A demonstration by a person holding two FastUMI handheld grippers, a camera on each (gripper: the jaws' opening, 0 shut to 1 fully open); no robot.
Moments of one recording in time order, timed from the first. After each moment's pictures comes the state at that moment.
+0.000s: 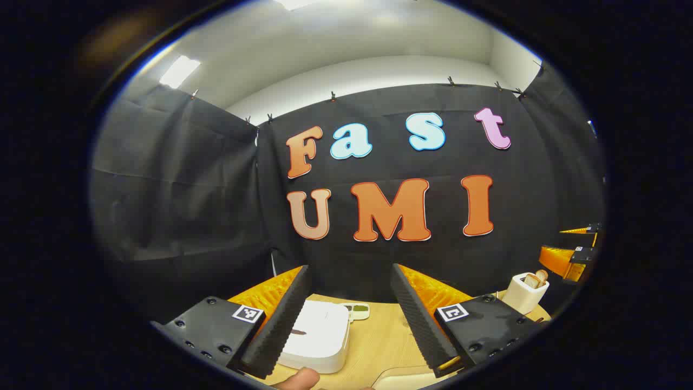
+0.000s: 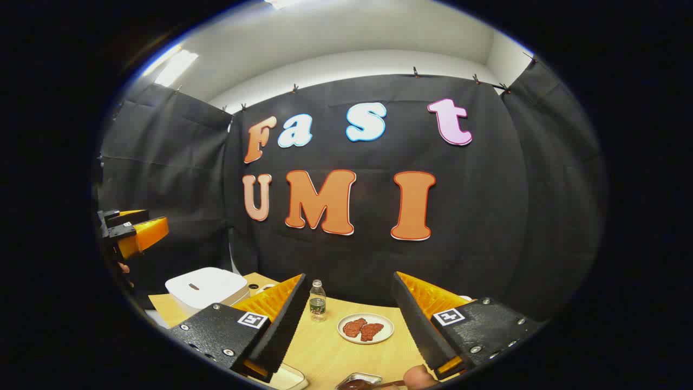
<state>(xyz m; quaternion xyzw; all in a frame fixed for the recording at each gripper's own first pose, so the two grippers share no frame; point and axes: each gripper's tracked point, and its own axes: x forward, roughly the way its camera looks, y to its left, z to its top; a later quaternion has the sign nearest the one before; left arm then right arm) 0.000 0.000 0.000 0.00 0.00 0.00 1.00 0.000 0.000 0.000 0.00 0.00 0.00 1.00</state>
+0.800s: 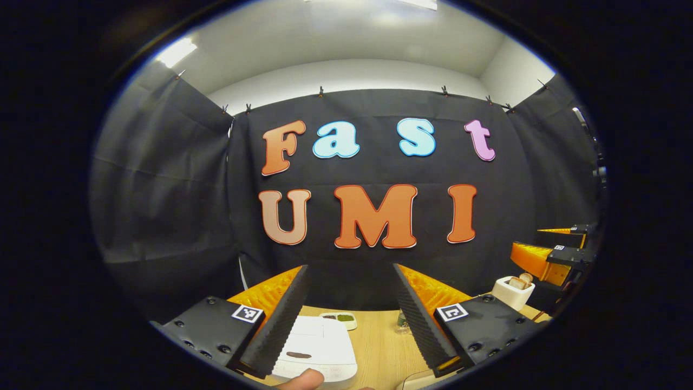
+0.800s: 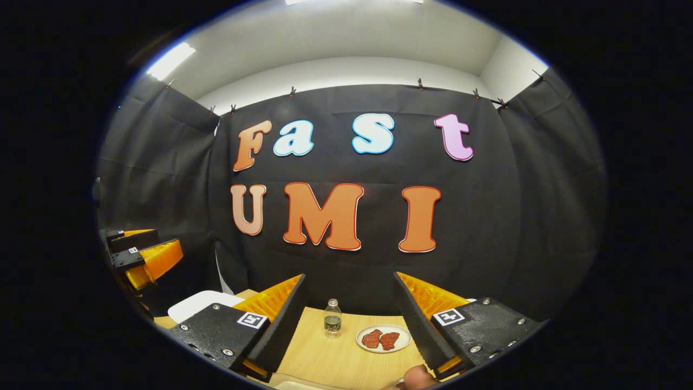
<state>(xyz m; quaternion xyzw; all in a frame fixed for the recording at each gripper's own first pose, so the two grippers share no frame) 0.051 0.045 0.000 -0.03 0.00 -0.07 1.00 0.022 0.087 0.040 -0.02 -0.03 -0.05 1.00</state>
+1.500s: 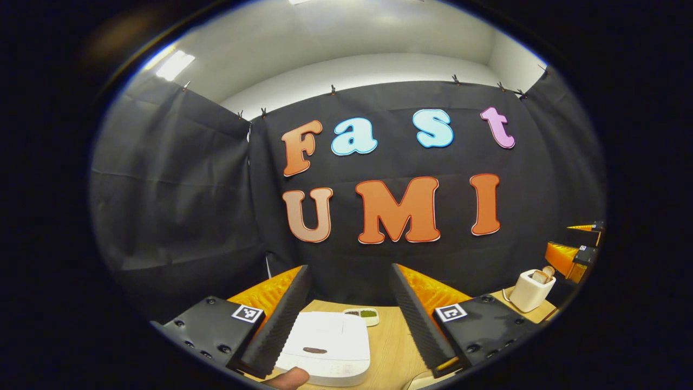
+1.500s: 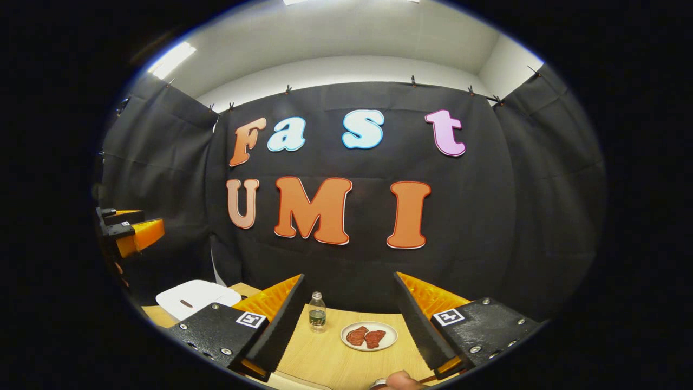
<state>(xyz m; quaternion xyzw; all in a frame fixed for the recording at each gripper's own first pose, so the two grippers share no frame) 0.047 0.057 0.002 -0.01 0.02 -0.01 1.00 0.014 0.035 0.015 -0.01 -0.02 -0.05 1.00</state>
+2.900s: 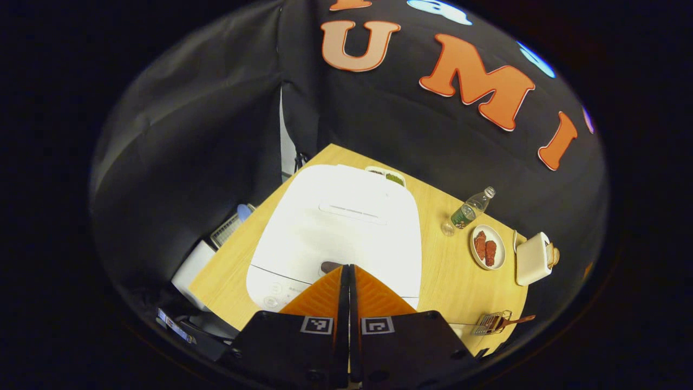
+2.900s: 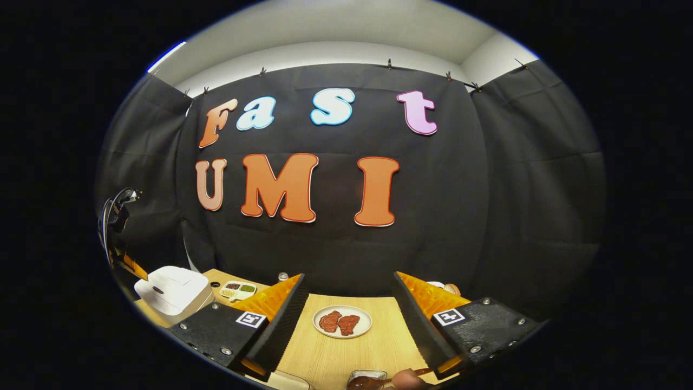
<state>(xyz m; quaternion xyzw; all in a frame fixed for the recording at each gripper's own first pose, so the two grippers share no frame) 0.089 0.121 -0.247 -0.15 0.50 0.02 0.85 0.013 -0.020 -0.029 -0.01 0.03 -0.13 0.99</state>
